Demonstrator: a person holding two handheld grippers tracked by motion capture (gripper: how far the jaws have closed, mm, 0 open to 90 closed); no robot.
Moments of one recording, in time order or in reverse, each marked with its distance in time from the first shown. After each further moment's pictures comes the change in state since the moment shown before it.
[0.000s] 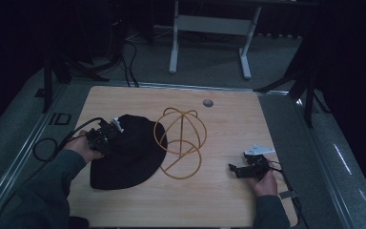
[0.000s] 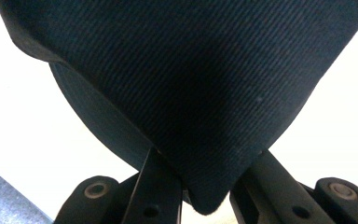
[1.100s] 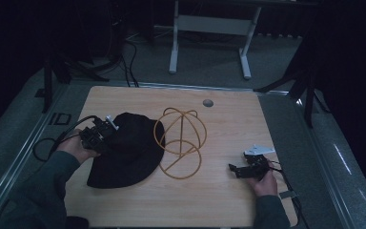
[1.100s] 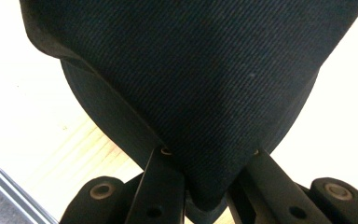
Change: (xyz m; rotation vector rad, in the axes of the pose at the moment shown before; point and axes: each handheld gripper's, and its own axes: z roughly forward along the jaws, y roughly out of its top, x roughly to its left) left arm 0.003 -0.013 -0.019 -0.092 -0.004 0.010; right arm 0.000 0.000 0.000 -0.001 0.000 0.002
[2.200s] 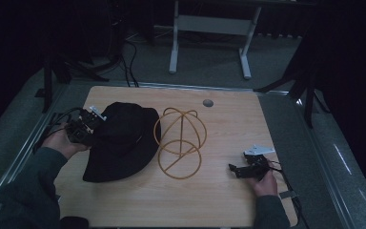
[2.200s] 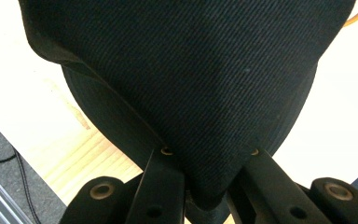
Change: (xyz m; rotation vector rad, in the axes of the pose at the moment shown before) left arm 0.014 -0.013 -0.036 -0.107 -0.013 -0.036; right arm 0.000 0.000 0.000 -0.001 0.000 -0.002
